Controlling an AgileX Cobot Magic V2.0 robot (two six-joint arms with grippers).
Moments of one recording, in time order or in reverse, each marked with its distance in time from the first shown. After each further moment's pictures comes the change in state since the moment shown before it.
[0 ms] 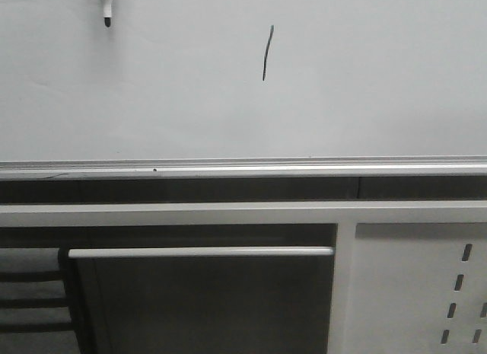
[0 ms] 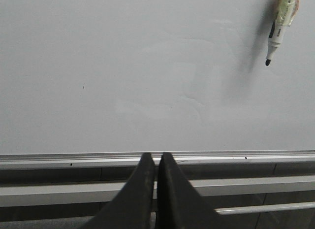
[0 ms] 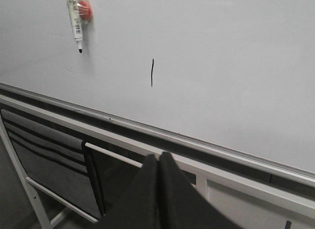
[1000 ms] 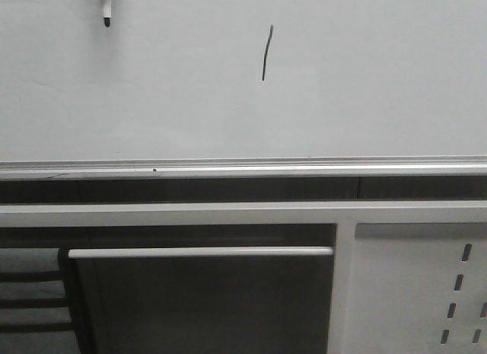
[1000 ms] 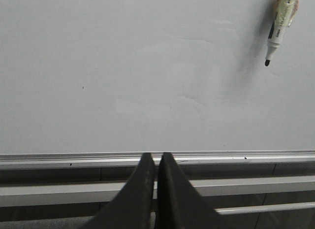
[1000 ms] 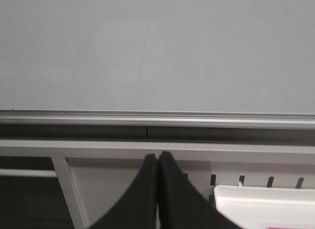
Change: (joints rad) left arm 0.000 0.000 0.000 -0.001 0.001 -0.001; right arm -0.227 0.000 0.311 -0.486 -0.339 0.411
